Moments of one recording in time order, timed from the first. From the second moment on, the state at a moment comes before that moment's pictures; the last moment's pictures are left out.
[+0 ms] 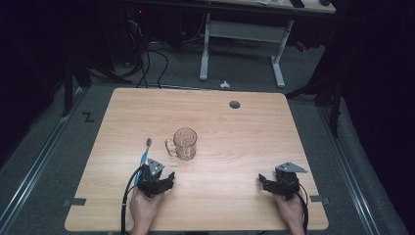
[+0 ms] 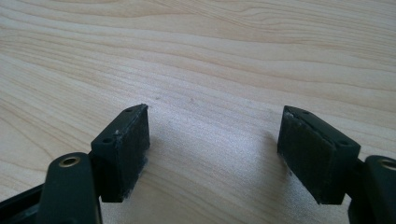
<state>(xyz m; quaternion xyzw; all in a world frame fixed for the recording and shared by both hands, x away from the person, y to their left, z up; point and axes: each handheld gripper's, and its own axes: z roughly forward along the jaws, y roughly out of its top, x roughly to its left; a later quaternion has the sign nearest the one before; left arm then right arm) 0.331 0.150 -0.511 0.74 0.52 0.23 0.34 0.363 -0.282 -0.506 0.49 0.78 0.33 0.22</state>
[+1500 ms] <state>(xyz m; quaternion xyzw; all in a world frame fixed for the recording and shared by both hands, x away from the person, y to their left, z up) 0.329 0.151 -0.508 0.76 0.51 0.22 0.34 0.363 -0.284 -0.505 0.49 0.78 0.33 0.22</state>
